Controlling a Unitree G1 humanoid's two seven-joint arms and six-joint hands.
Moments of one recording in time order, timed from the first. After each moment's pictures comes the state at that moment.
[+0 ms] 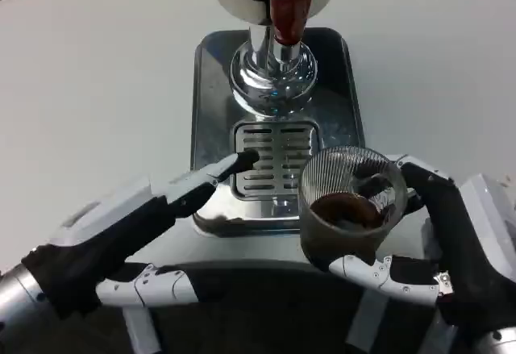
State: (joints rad) left arm -0.18 0.63 0.10 0.05 0.00 -0.63 -0.62; right arm 0.11 -0.17 0.21 -0.64 -0.66 0.21 -0.06
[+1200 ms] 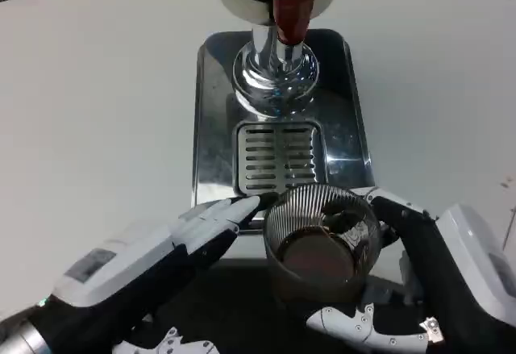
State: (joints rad) left arm 0.07 0.61 0.12 -0.27 0.17 -0.56 -0.48; right arm 0.28 -0.17 0.28 -0.79 -0.72 0.15 0.04
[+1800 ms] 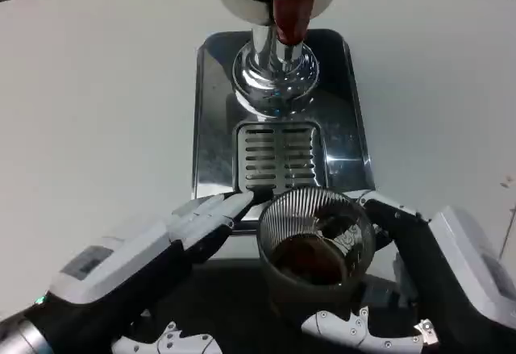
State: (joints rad) left arm 0.07 0.61 0.12 -0.26 0.21 -0.55 -0.45; right arm 0.28 -0.17 0.28 -0.79 -0.72 0.14 0.06
